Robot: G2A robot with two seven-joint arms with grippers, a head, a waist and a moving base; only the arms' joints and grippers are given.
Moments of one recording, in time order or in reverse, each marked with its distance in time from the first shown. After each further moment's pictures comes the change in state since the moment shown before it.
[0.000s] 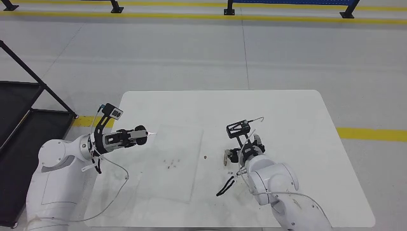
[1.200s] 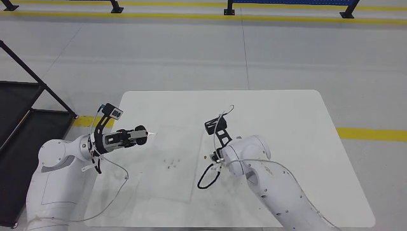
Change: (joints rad) left arm 0.000 0.000 0.000 0.000 0.000 0.000 0.000; right arm 0.270 -0.197 -0.108 0.262 0.054 -0.015 0.415
